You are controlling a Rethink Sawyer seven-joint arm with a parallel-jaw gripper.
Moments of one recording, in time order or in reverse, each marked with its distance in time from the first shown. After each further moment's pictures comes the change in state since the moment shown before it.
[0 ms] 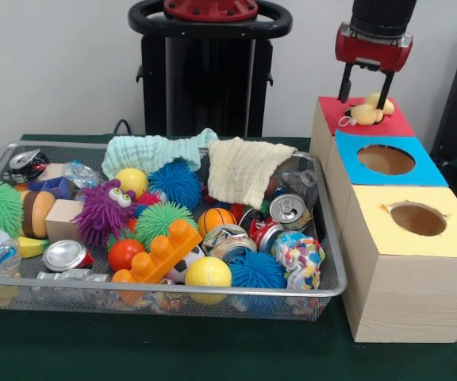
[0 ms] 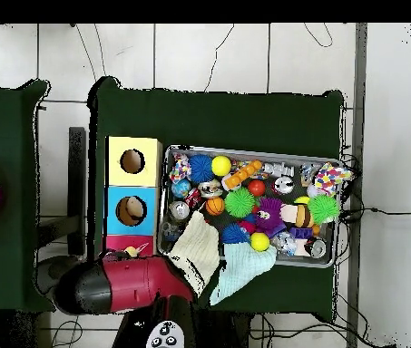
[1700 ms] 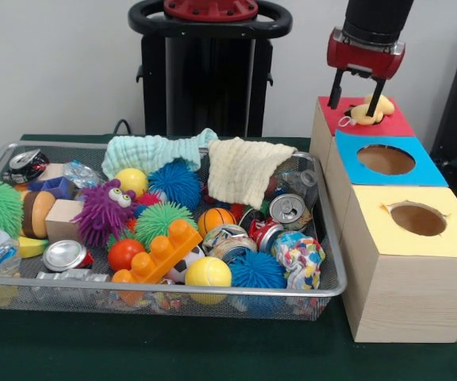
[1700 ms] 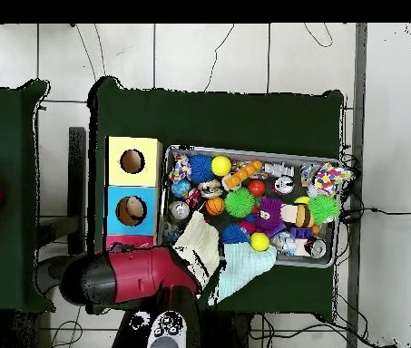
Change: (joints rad) arm 0.001 0.036 -0.028 -0.058 -0.041 0.031 0.000
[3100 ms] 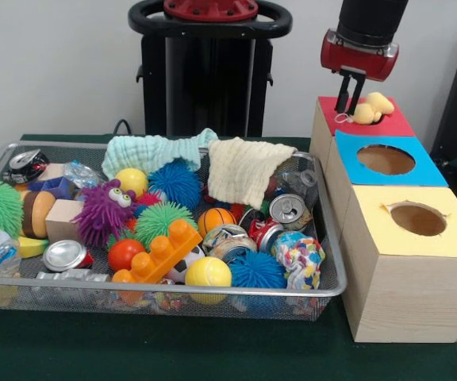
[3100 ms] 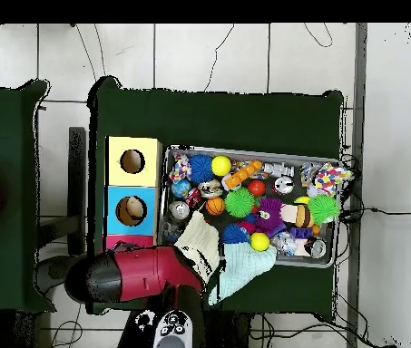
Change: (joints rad) arm -0.019 -0.002 -0.003 0.000 -0.002 0.000 0.000
